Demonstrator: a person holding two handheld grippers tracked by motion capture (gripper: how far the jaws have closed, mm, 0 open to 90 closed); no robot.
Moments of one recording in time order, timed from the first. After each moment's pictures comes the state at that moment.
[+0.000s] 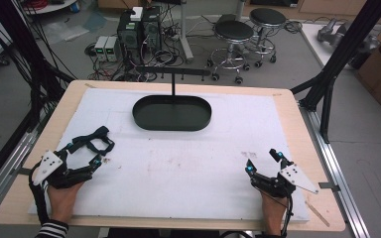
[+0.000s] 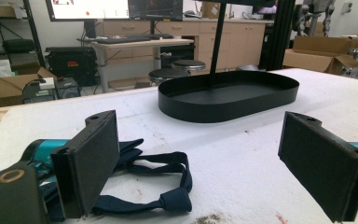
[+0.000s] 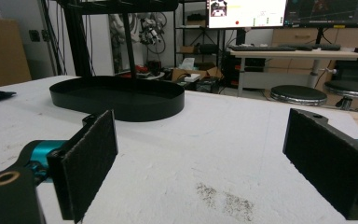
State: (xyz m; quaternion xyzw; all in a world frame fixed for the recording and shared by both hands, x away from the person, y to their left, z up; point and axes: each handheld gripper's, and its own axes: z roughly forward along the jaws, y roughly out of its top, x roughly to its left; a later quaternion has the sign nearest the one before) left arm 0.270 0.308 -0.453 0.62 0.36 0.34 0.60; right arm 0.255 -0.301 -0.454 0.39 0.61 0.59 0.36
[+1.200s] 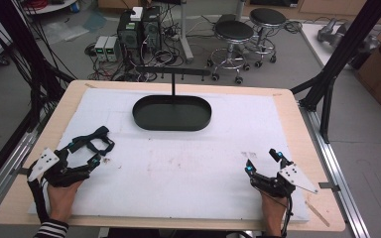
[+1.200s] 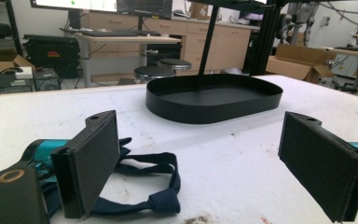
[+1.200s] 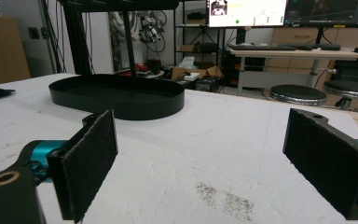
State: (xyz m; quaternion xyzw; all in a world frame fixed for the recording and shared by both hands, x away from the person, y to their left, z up) left arm 0.274 0.314 -0.450 0.62 0.37 0.30 0.63; right arm 0.255 -0.300 -0.453 0.39 0.61 0.58 0.36
